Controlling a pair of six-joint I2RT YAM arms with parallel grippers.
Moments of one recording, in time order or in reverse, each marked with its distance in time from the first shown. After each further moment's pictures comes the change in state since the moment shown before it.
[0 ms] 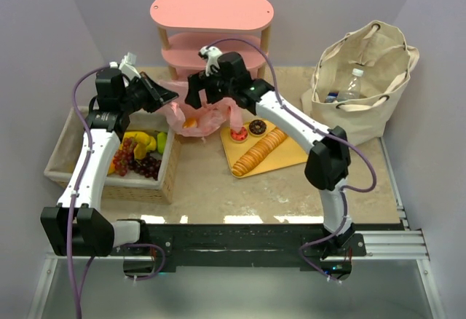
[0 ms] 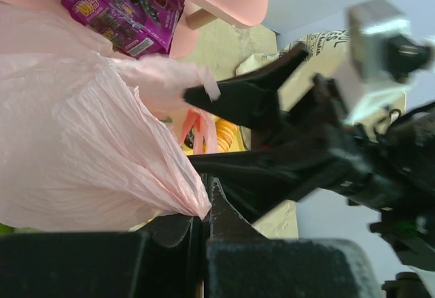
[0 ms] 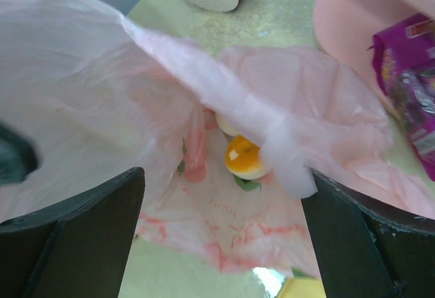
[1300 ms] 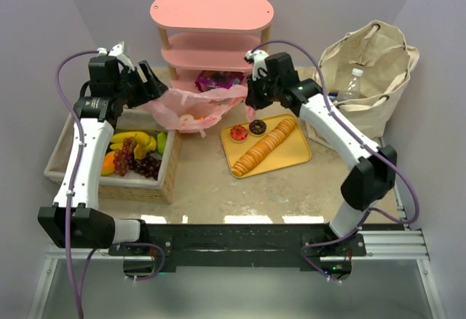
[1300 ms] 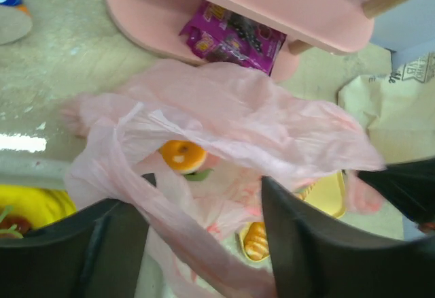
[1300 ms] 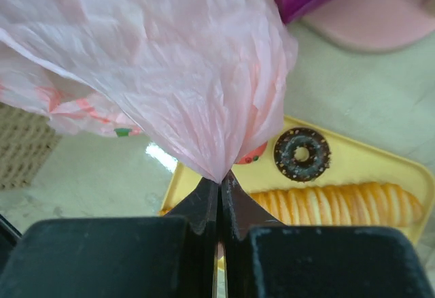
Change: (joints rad) left arm 0.000 0.059 0.240 -0.315 -0.296 0.284; right arm -0.195 -0.365 -0.343 -0.261 0.055 -0.169
